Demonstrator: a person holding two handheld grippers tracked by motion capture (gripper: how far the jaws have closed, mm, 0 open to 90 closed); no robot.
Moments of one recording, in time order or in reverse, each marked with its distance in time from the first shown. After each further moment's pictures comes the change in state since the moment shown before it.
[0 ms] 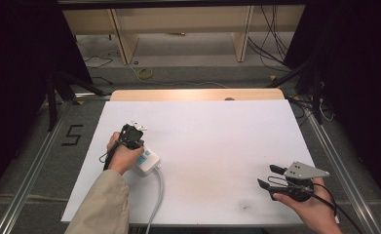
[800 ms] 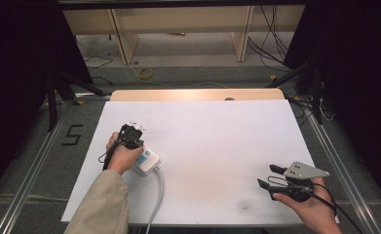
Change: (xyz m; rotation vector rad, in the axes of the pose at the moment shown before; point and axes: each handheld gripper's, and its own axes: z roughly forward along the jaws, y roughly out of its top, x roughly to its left) left arm 0.001 -0.001 -0.001 0.000 -0.010 -0.024; right arm 0.001 0.000 0.000 0.000 -0.004 0.001
